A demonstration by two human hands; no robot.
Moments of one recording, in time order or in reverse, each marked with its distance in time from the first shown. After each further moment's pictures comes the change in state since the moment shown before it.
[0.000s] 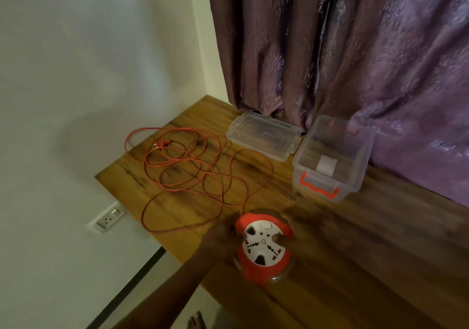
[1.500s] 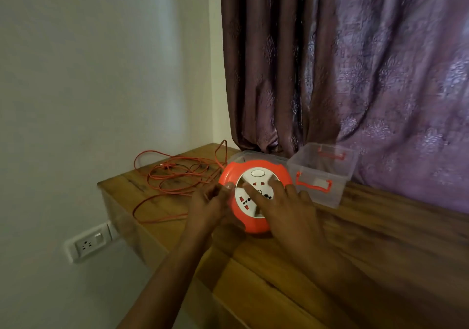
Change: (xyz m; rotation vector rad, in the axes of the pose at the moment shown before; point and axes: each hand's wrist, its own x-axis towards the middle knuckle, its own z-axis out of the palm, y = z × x) left_hand -0.019 -0.016 0.039 -0.688 0.590 0.509; right_hand -0.034 -0.004 0.074 -0.980 0.900 -0.465
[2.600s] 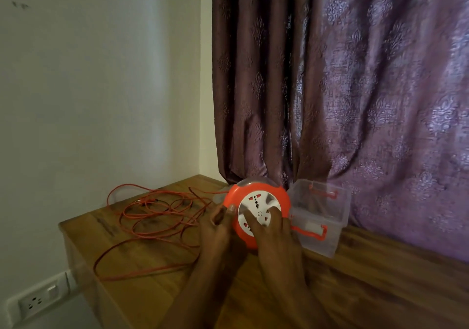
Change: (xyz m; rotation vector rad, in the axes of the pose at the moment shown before) left_hand 0.077 -0.042 0.071 -0.398 0.014 -0.001; right_hand 0.052 0.017 0.069 0.214 0.007 0.240
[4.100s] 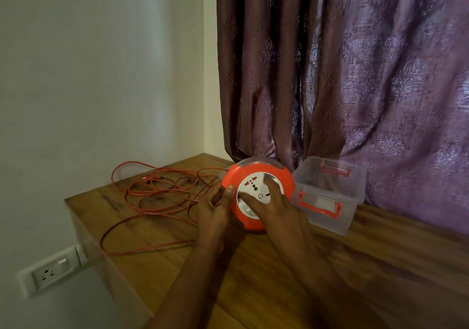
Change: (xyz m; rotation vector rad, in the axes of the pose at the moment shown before) left_hand 0.004 0.006 -0.027 0.198 0.045 0.137; right_hand 0.018 0.011 0.022 0.036 -0.019 -0.204
